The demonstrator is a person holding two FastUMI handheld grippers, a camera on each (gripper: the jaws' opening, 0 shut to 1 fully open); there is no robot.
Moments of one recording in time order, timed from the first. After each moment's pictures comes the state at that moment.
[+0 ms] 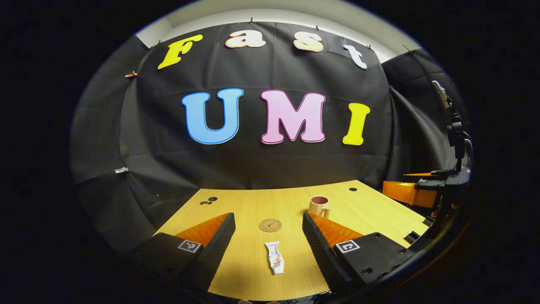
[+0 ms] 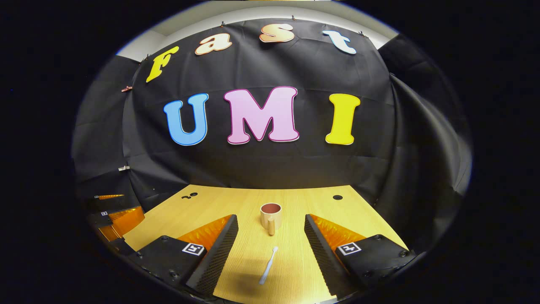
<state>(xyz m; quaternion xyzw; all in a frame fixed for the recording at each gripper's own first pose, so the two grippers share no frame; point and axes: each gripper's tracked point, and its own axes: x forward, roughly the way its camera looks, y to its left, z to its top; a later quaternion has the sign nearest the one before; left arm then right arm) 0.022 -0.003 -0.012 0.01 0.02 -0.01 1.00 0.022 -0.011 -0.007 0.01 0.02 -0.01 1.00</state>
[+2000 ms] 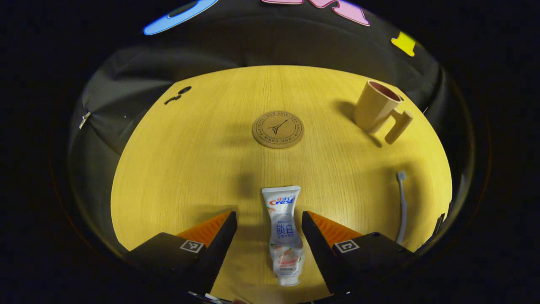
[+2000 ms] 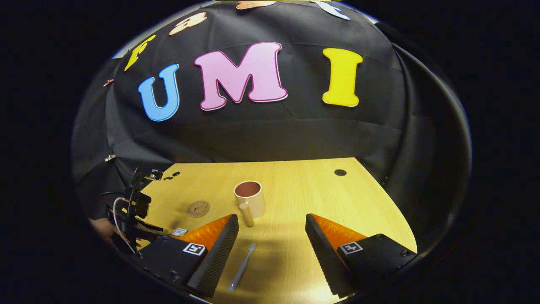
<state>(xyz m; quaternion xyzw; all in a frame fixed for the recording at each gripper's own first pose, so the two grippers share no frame) 0.192 0.000 -0.264 -0.01 0.46 0.02 0.89 0.132 -0.088 -0.090 0.03 0.13 0.00 0.99</state>
